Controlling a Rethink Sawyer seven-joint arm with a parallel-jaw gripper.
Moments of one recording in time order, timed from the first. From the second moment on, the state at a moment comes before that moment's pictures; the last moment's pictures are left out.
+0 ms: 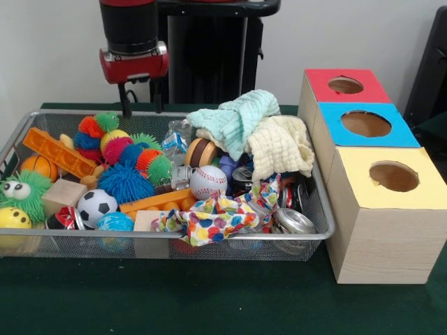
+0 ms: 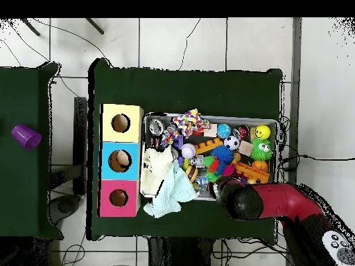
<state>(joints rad) -0.89 -0.73 0.47 1.95 -0.66 0.51 1.47</state>
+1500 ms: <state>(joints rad) -1.03 -0.47 0.41 1.87 -0.69 0.44 1.47</state>
